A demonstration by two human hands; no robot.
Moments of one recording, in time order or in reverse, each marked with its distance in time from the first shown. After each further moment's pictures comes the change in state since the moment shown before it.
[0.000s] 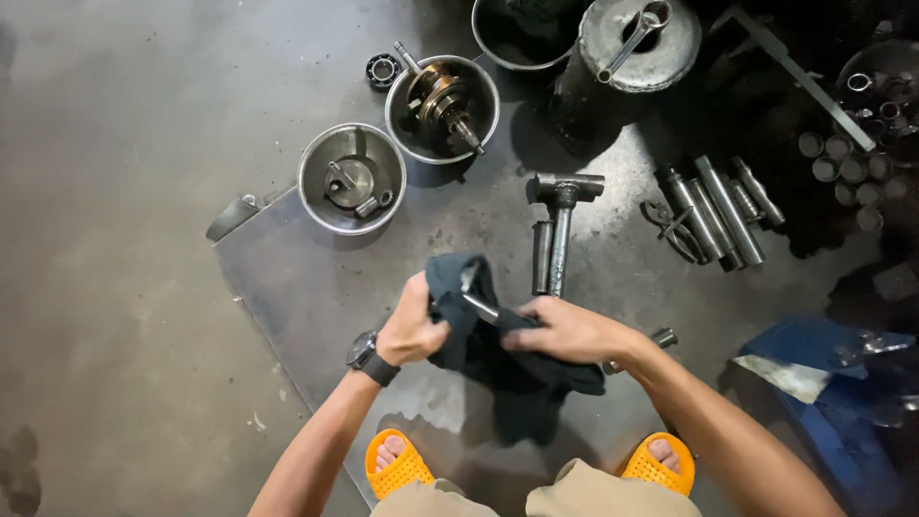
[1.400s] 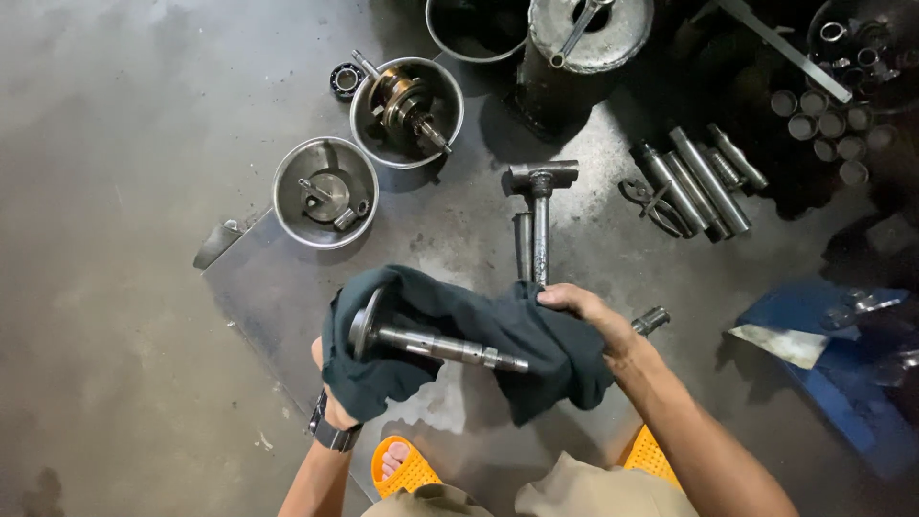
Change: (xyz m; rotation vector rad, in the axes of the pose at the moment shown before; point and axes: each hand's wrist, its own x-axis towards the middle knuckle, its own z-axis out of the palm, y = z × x) left_hand -0.028 0.065 -0.002 0.124 0.432 -0.131; right_hand -0.039 0.051 -0.004 1.266 0.292 0.144
